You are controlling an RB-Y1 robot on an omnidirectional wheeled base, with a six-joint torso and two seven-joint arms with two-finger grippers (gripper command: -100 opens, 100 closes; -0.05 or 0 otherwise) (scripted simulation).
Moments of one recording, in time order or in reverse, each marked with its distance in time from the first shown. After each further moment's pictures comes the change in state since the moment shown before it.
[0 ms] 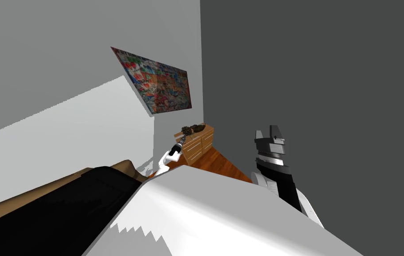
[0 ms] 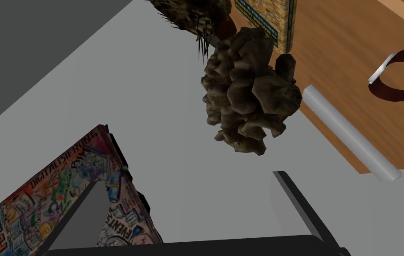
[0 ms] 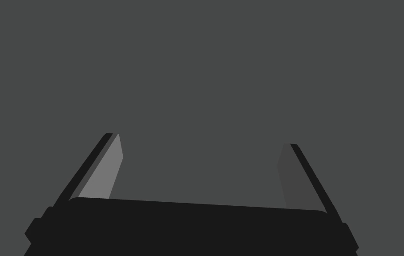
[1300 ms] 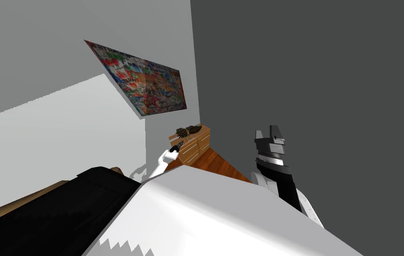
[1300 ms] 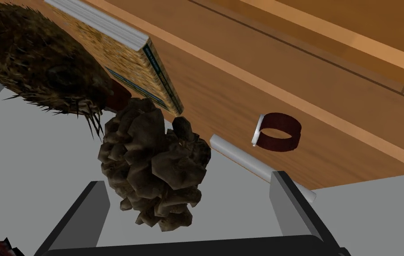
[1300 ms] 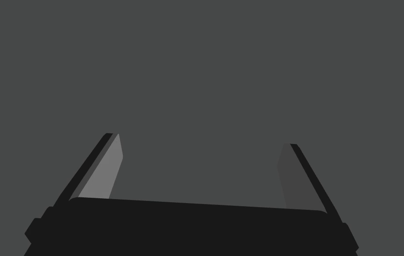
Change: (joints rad) left arm -0.073 0.099 0.002 0.194 0.023 0.318 -0.075; right arm 0.000 0.000 0.000 0.000 0.000 0.000 0.000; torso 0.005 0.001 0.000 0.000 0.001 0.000
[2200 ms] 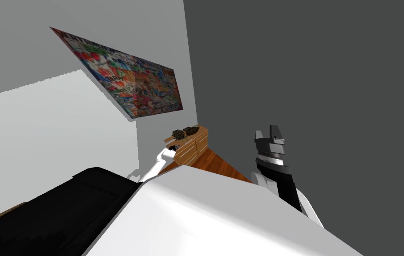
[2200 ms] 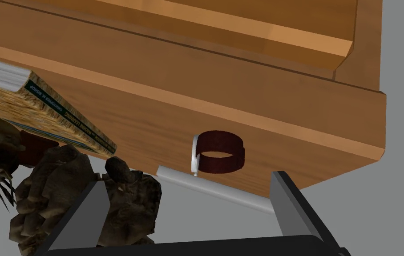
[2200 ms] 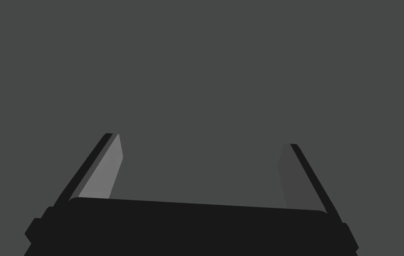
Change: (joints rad) left arm -0.052 0.092 -0.004 0.129 0.014 0.244 -0.040; right arm 0.000 0.000 0.000 0.000 0.000 0.000 0.000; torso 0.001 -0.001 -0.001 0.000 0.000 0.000
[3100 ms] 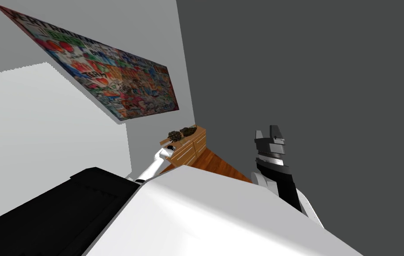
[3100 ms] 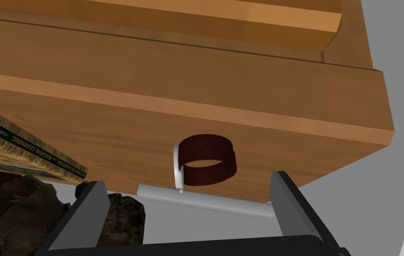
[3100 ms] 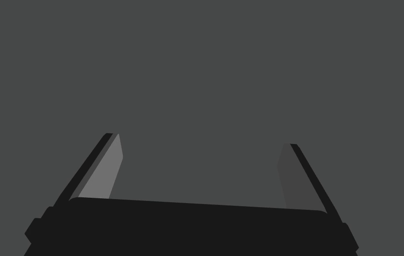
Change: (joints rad) left arm -0.025 0.063 0.008 0.085 0.017 0.105 -0.017; right arm 0.000 0.000 0.000 0.000 0.000 0.000 0.000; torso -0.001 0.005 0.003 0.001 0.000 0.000
